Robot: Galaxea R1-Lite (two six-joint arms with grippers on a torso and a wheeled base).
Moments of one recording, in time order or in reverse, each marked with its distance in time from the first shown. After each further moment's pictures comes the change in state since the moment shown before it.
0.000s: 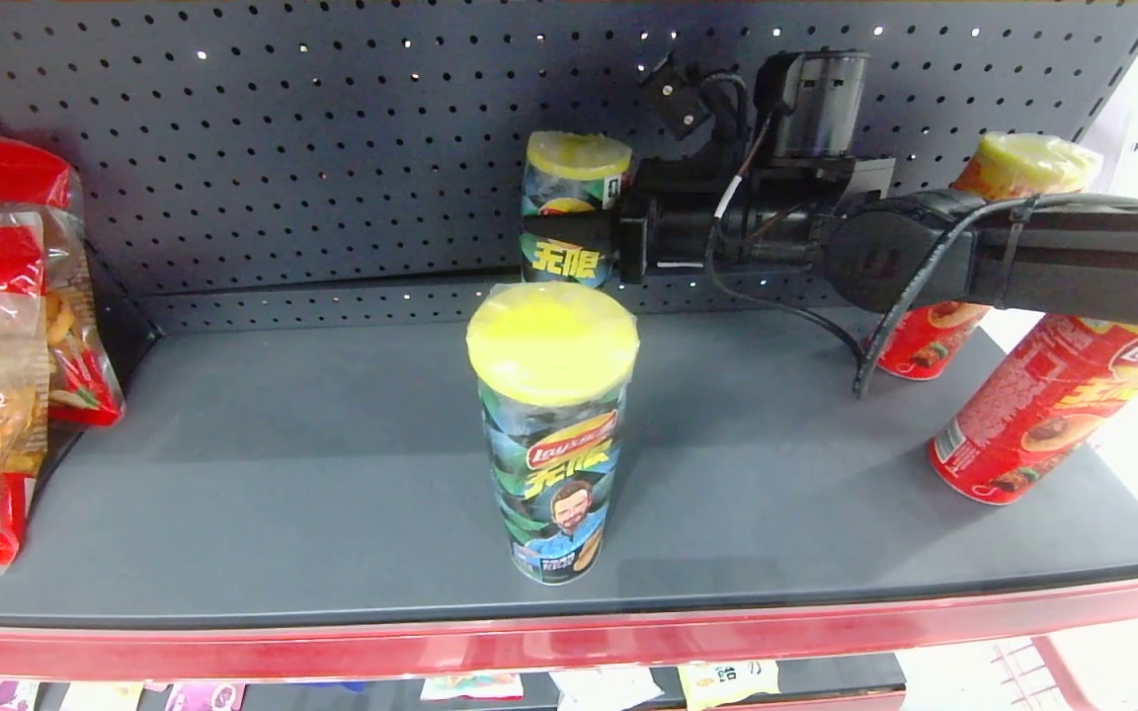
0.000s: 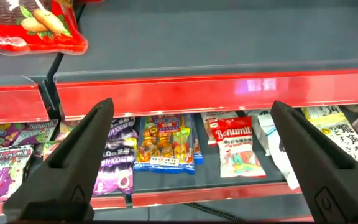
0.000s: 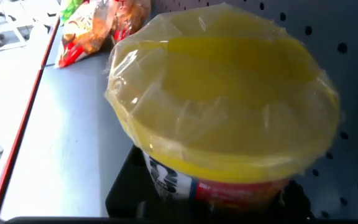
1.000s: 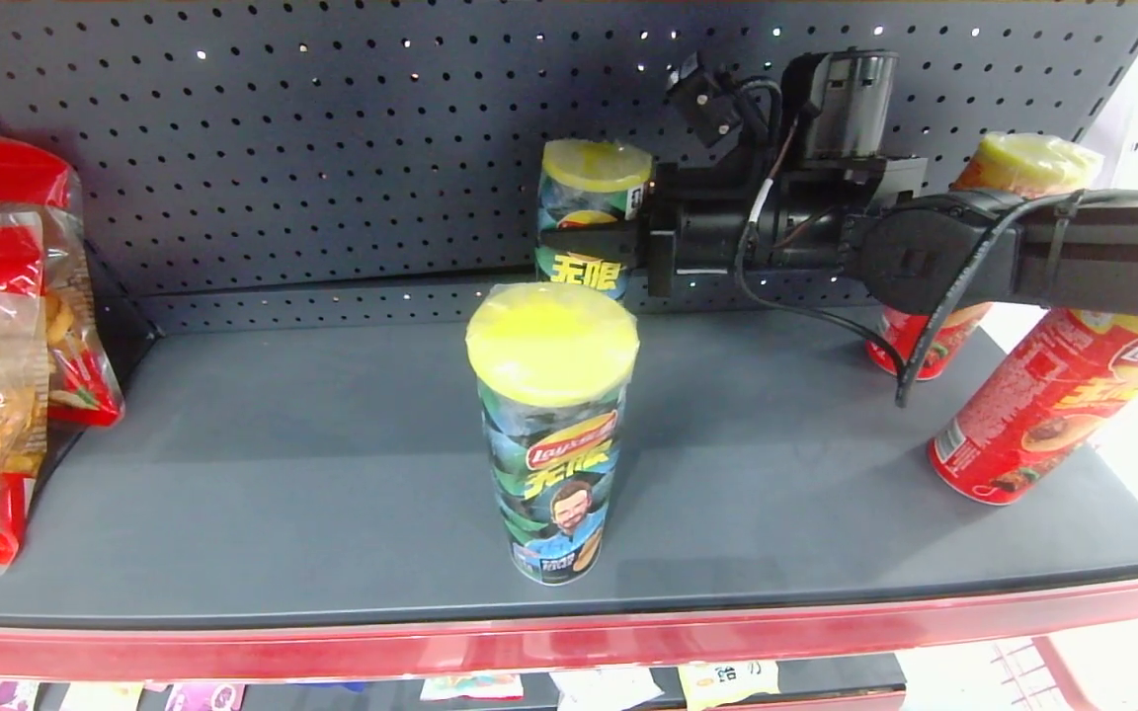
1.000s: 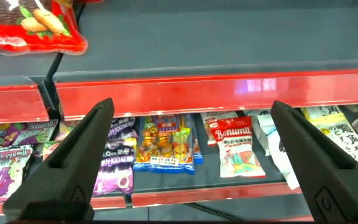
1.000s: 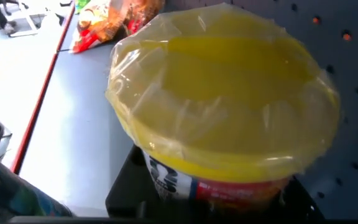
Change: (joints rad) left arm 0.000 0.000 0.000 0.000 0.000 0.000; right arm -0.011 -0.060 0.089 0.005 0.077 -0.056
